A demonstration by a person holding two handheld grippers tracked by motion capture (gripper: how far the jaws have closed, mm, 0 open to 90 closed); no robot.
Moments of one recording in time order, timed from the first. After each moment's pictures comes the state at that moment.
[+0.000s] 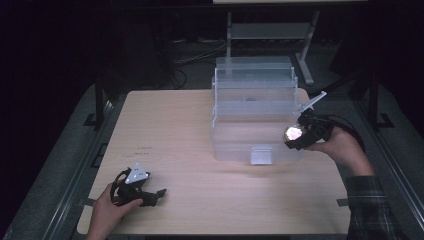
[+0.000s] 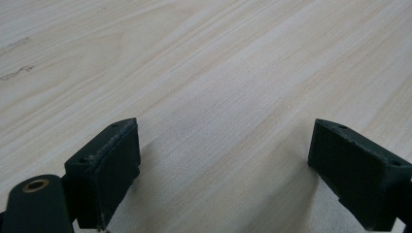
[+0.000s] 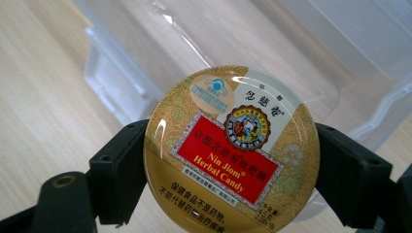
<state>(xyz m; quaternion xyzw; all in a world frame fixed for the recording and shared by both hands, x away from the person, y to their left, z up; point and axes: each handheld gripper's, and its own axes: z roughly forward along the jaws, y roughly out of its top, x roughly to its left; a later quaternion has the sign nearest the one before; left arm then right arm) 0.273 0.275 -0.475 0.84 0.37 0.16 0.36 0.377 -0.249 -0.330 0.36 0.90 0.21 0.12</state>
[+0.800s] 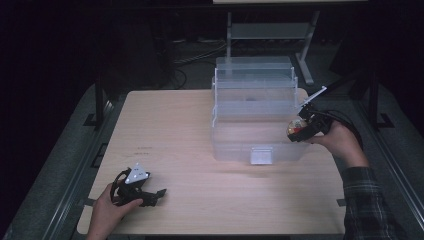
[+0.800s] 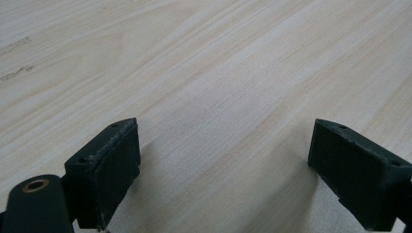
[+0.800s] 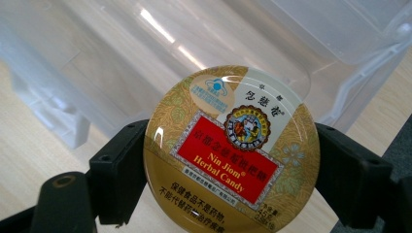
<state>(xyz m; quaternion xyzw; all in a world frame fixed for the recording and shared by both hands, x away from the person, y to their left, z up) 0.273 0.275 -0.475 0.84 0.37 0.16 0.36 0.406 -0.261 -0.343 0.41 0.88 0.19 0.12</state>
